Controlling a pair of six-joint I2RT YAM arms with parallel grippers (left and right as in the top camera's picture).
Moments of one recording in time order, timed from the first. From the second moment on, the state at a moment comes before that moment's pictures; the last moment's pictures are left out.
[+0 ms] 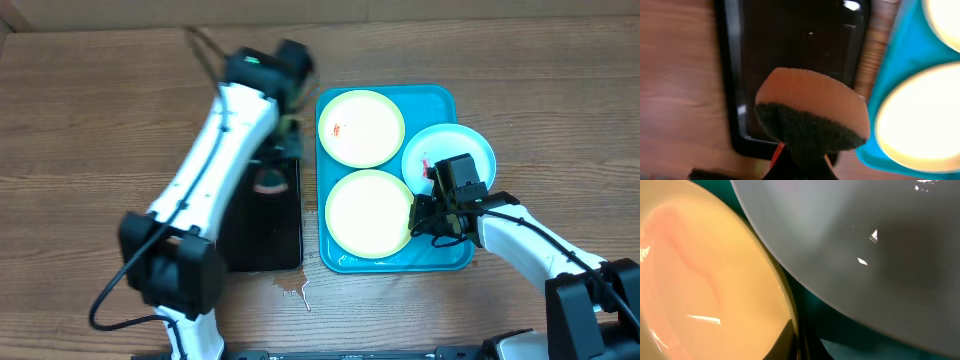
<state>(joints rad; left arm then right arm) -0.37 1.95 1.91 -1.58 -0.12 -0.51 0.26 1.55 0.70 -0.40 -0.23 0.46</state>
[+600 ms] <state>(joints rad) -0.19 1.95 1.39 -1.13 -0.01 -0.44 0.26 1.55 0.70 -0.40 -0.23 0.46</state>
